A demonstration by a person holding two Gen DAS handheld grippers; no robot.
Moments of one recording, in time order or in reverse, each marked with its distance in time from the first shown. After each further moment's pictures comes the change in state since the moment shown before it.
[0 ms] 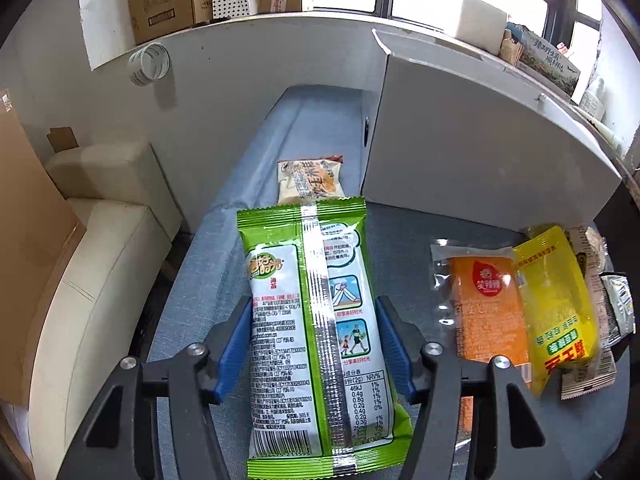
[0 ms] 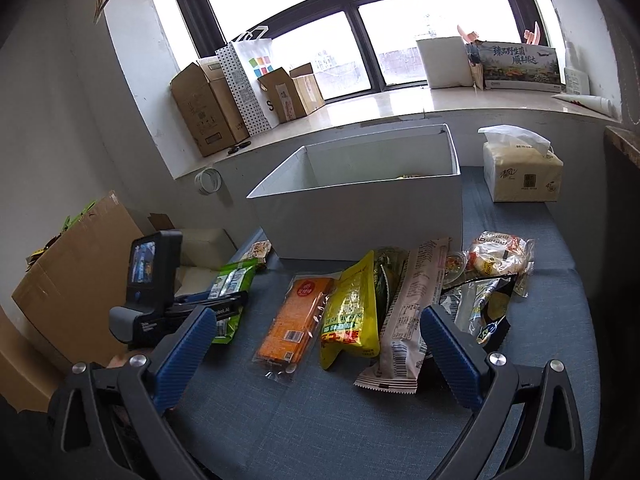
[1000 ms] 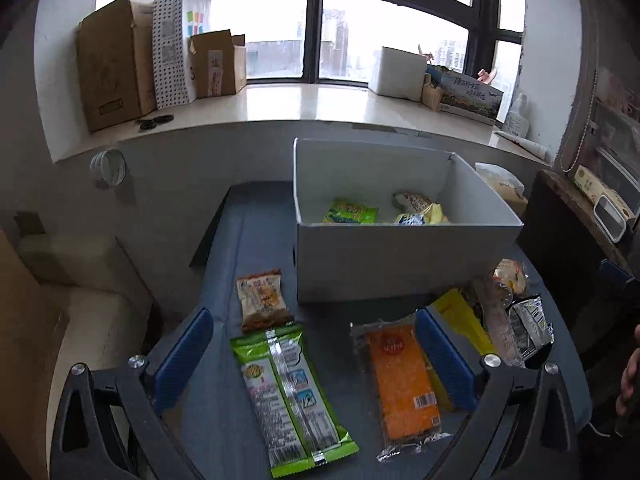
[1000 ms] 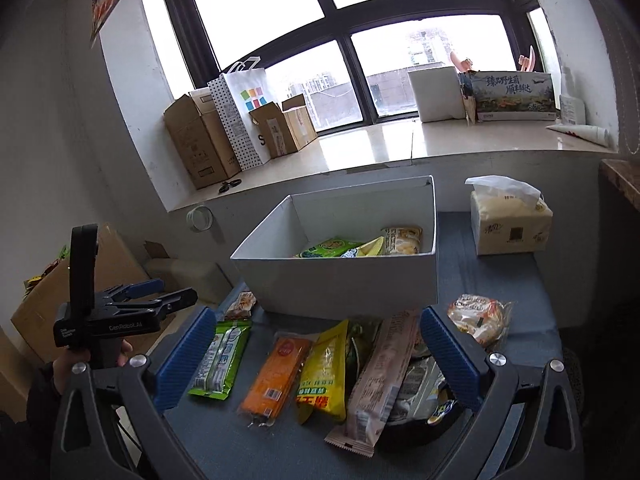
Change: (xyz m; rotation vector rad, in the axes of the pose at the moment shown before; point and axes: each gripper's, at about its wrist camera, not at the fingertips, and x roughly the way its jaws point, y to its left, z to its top) left arm -0.078 -0.007 0.063 0.152 -0.150 -0.155; right arm -0.011 -0.018 0.054 0.003 -0.076 -0.010
